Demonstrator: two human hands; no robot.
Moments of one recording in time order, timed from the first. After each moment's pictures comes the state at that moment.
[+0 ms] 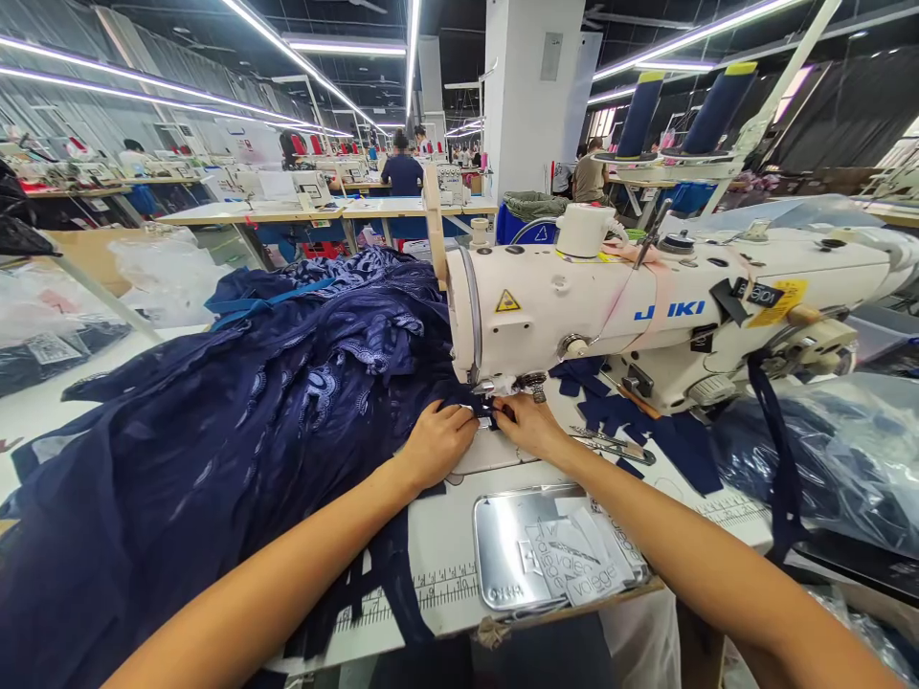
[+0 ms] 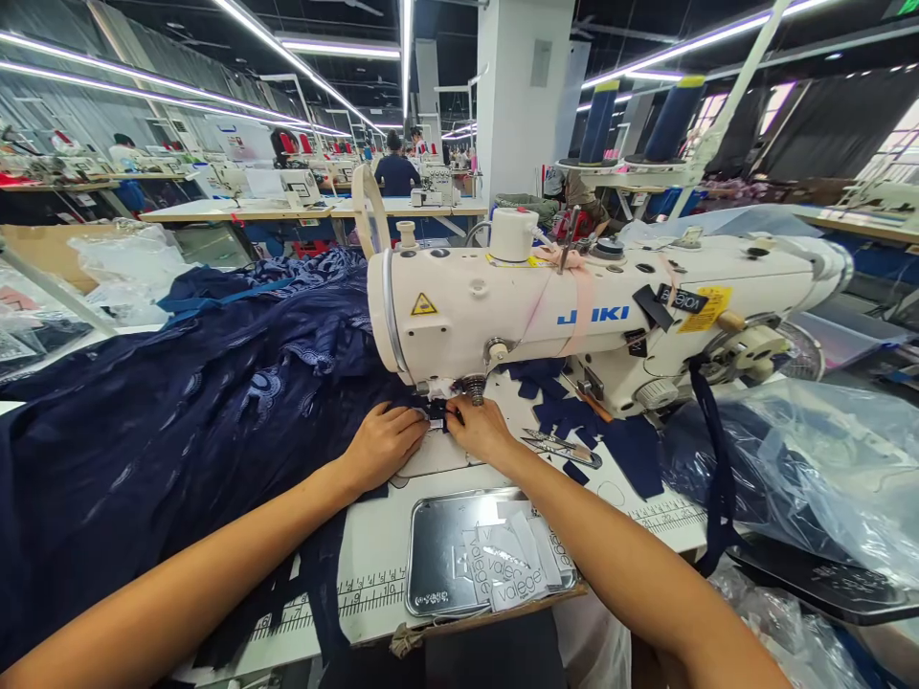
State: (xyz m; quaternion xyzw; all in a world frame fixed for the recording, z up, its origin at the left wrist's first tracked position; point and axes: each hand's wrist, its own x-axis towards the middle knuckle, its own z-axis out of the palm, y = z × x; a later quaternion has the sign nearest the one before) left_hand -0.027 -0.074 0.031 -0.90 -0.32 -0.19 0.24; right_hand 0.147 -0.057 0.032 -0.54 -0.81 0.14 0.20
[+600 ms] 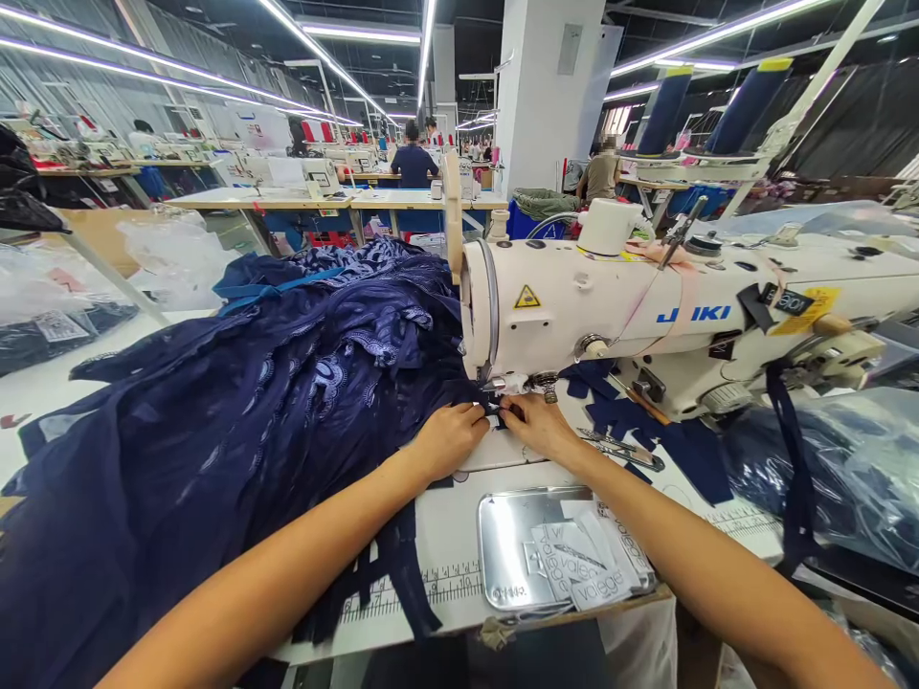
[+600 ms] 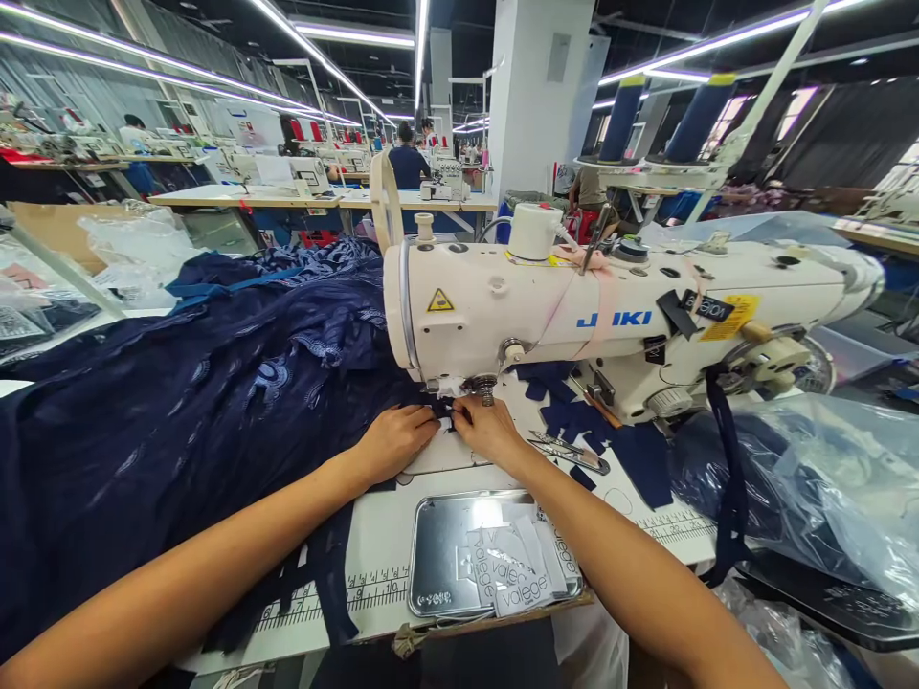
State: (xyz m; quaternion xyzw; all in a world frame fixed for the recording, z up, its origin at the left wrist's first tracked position) left_hand -0.022 -0.071 0.029 -0.91 -0.31 -0.14 0.22; right_hand 0.150 -0.057 0.032 -0.53 -0.80 0.16 0.23
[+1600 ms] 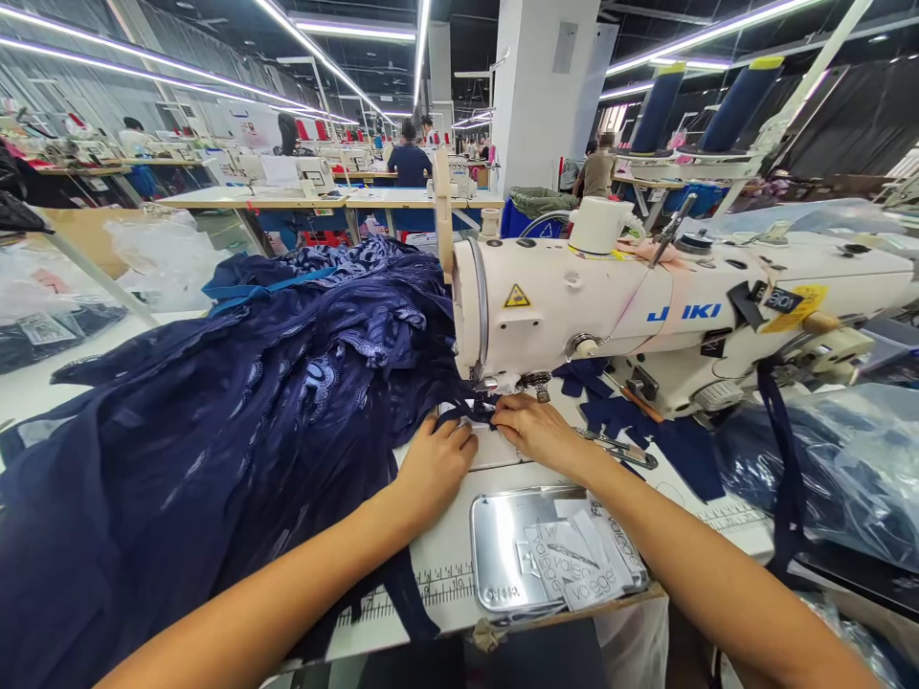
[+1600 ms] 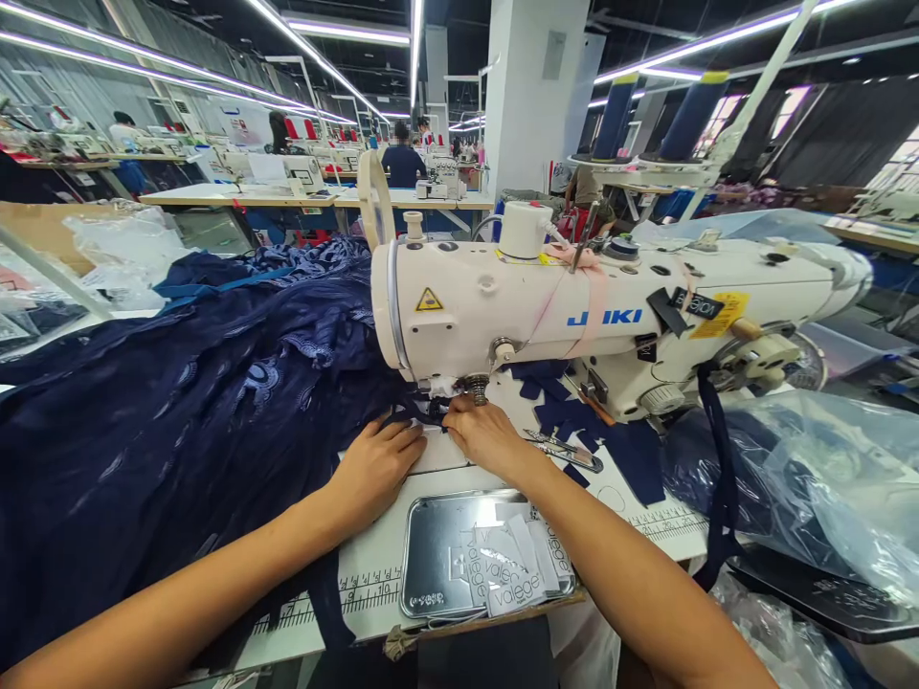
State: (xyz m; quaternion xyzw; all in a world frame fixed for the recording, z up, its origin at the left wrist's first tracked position) left_hand -0.021 -0.109 0.037 -0.90 -0.38 -0.11 0.20; right_hand 0.159 -0.068 0.044 -0.42 -0.90 0.06 0.12
